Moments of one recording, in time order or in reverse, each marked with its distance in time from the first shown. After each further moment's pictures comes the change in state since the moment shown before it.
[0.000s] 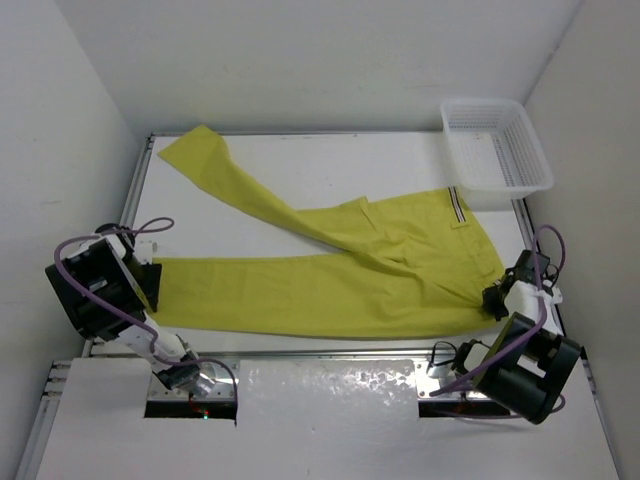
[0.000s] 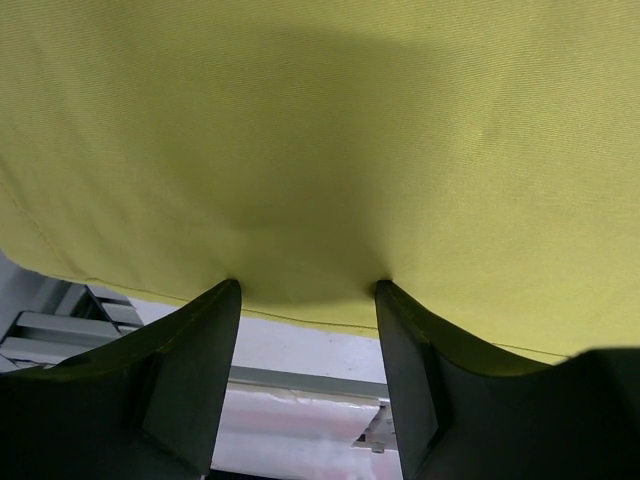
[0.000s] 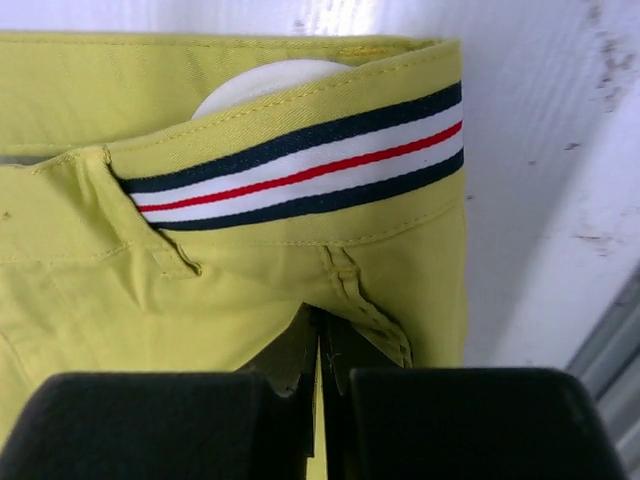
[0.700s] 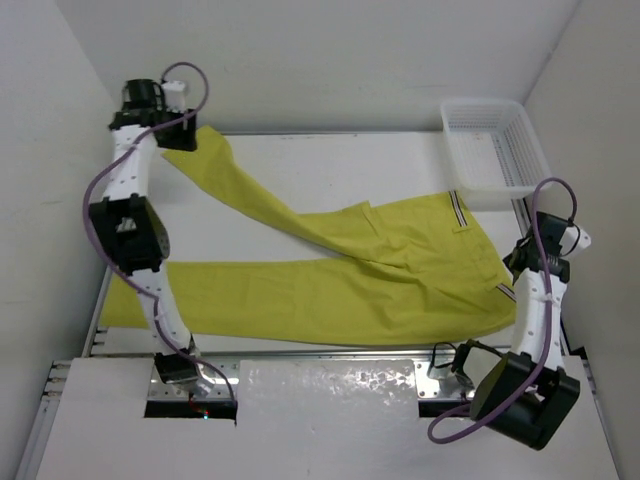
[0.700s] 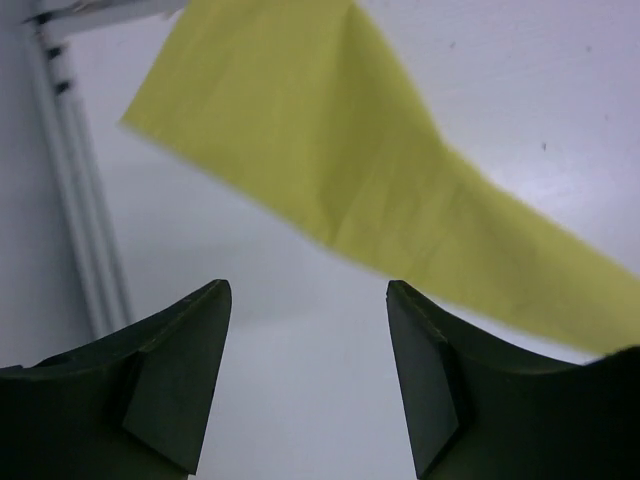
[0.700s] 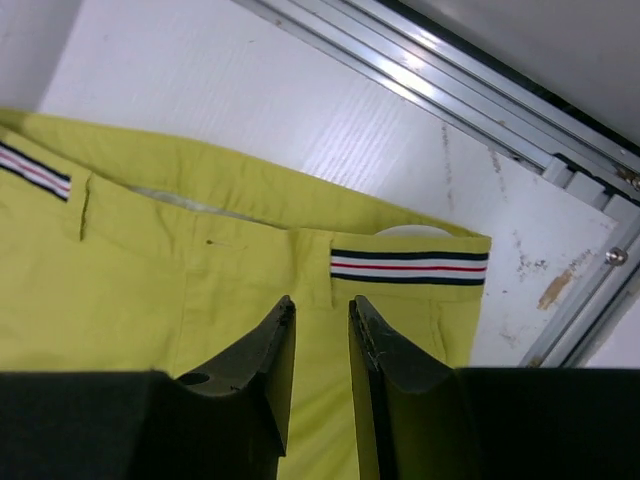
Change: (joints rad) left arm -0.372 0.381 1.186 -0.081 0.329 -0.220; right arm 0.117 -0.132 0.322 -0.158 0.187 -0.286
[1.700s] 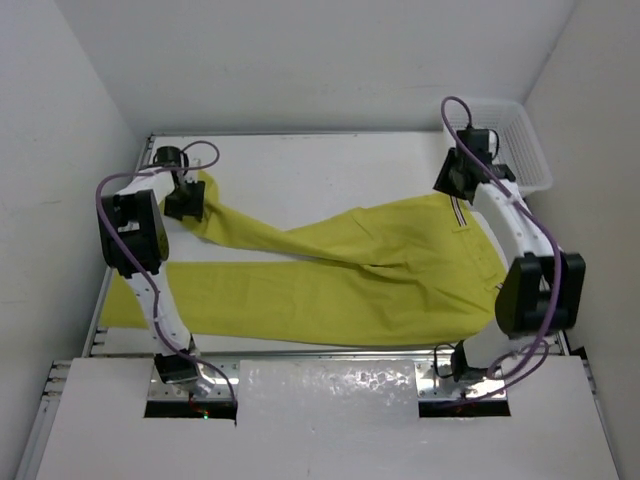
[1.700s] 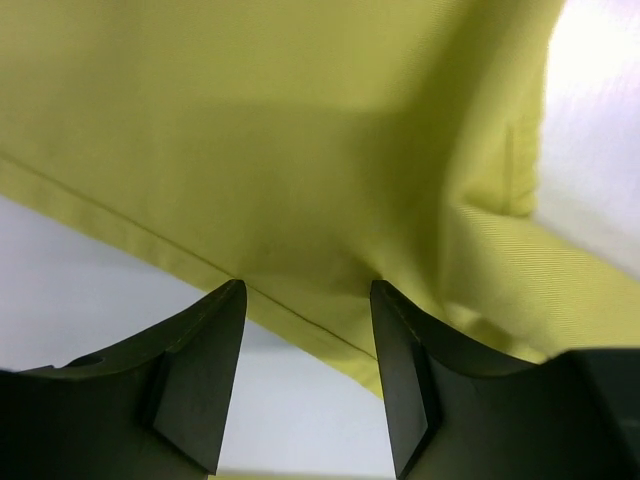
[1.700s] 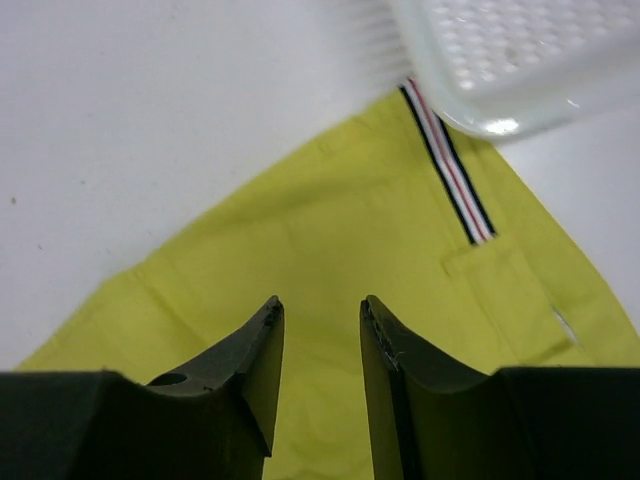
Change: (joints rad) left arm -0.062 0.109 -0.483 0.219 -0.233 -0.100; right arm 0.500 0.521 0.532 0.078 -0.111 -0.143
